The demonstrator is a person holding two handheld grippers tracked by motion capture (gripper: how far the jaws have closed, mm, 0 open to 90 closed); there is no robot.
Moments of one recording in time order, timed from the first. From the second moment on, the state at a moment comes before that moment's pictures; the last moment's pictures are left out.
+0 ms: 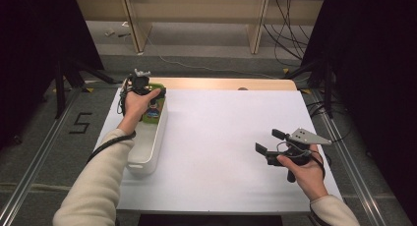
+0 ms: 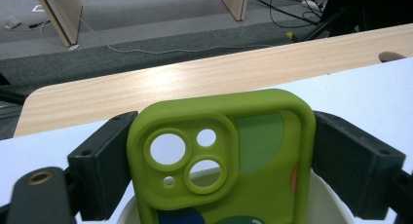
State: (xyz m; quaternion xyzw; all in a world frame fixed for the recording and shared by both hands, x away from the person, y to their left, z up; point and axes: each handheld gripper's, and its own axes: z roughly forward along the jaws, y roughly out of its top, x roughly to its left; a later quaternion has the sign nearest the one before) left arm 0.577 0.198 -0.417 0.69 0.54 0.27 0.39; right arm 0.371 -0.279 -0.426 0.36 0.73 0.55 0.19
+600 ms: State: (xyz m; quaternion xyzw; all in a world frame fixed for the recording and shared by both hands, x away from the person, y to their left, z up) left arm 0.574 0.195 -0.409 0.69 0.54 0.28 0.40; right arm 0.371 -0.278 -0.427 0.36 0.73 0.55 0.19
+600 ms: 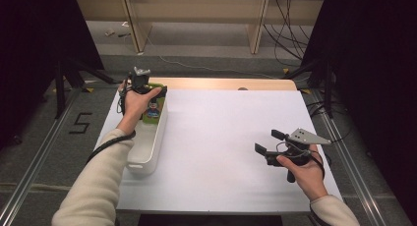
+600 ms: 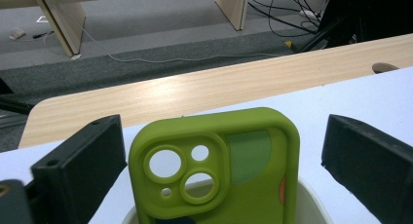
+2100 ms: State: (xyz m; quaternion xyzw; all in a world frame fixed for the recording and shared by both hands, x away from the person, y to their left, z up) left arm 0.515 0.196 -0.380 0.69 0.49 0.28 0.46; right arm 0.371 -0.279 -0.426 0.36 0.73 0.55 0.19
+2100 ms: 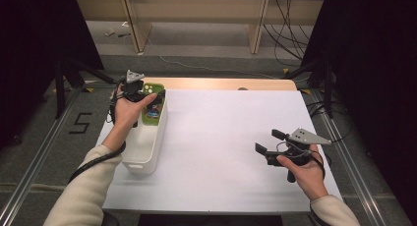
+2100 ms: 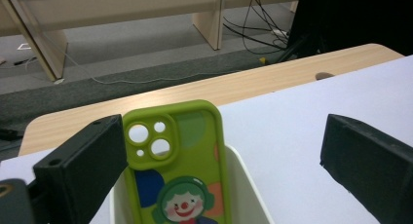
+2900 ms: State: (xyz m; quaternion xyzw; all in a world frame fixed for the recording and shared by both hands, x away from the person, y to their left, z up) left arm 0.467 0.187 -0.374 0.70 0.45 0.25 0.49; right arm 0.371 -0.279 -0.426 0.36 0.73 0.55 0.19
